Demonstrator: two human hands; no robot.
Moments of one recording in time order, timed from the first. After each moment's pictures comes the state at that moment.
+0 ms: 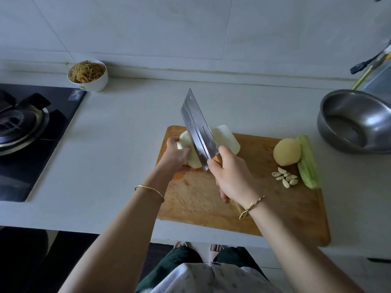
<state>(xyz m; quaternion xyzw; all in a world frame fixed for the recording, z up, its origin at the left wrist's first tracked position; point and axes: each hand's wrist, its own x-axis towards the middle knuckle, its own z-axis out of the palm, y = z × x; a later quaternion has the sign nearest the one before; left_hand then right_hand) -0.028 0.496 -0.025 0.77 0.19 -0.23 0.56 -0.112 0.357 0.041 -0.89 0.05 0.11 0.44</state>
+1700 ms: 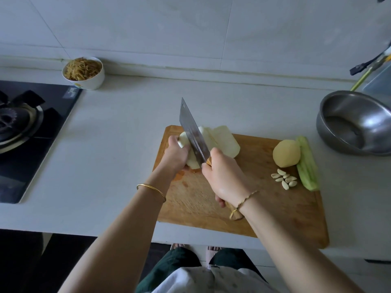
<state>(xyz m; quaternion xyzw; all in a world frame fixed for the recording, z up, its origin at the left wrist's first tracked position) -0.024 0.488 -0.020 0.82 0.17 -0.21 0.51 -0.101 0.374 0.048 -0.92 0.06 0.18 0.33</state>
